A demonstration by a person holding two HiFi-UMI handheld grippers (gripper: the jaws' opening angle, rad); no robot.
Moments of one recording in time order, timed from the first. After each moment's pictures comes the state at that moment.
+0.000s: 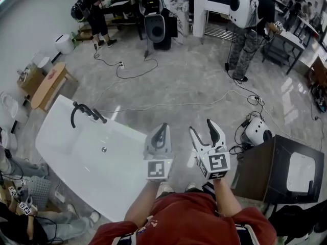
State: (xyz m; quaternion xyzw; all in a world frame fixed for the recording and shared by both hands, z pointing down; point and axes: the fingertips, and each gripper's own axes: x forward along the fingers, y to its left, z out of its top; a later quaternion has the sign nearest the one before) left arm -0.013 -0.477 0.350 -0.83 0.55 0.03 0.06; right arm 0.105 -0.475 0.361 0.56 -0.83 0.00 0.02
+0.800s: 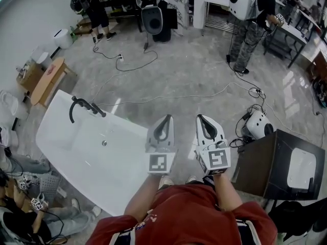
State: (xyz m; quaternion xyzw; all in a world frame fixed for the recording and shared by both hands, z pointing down) left arm 0.009 -0.486 0.343 -0.84 0.54 0.04 0.07; right arm 0.108 -0.480 0.345 0.56 -0.83 -0.04 0.00
